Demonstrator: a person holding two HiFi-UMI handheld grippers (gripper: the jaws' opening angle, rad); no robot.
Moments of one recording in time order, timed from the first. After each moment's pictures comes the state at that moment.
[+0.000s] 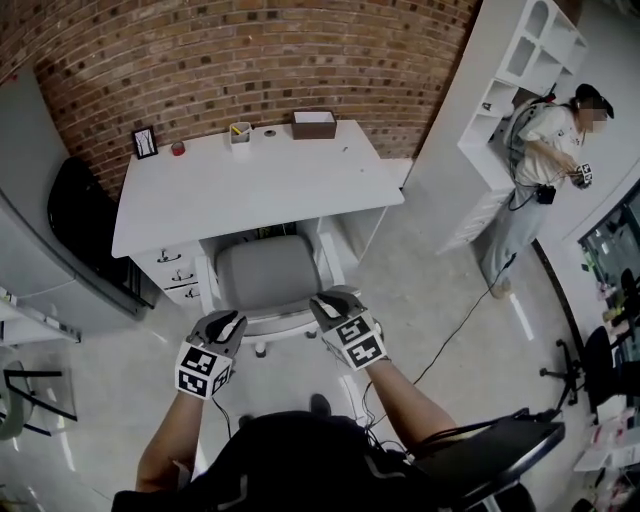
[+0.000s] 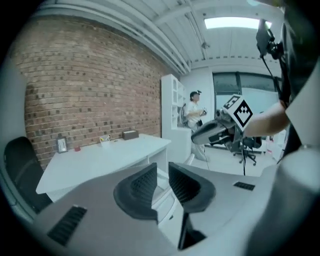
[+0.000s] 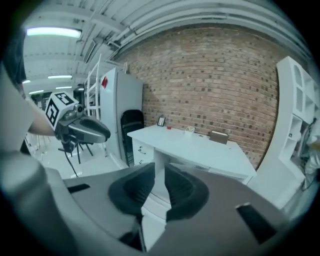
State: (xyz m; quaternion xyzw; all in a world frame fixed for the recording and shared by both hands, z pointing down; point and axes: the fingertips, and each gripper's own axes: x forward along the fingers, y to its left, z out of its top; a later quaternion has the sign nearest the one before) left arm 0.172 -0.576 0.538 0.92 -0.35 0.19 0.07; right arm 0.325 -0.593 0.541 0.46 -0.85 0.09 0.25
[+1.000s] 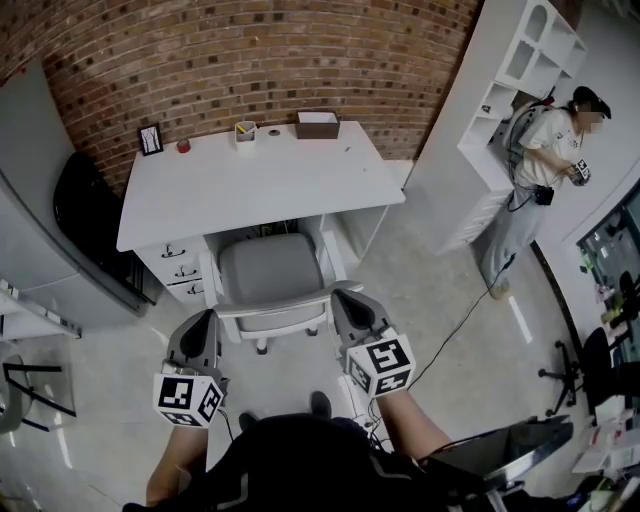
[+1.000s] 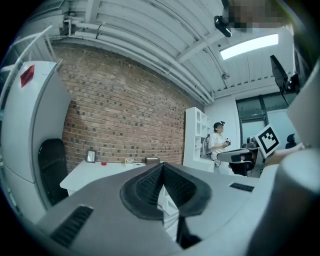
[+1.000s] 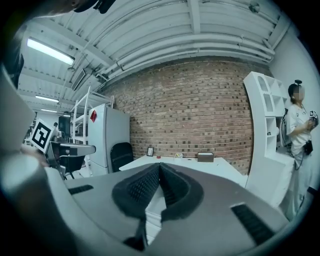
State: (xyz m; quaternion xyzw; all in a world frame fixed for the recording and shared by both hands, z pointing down) left arm 0.114 -0.535 0.419 0.87 -0.49 0.01 0.06; right arm 0.335 -0.540 0.425 0.55 -0.83 0.06 0.07
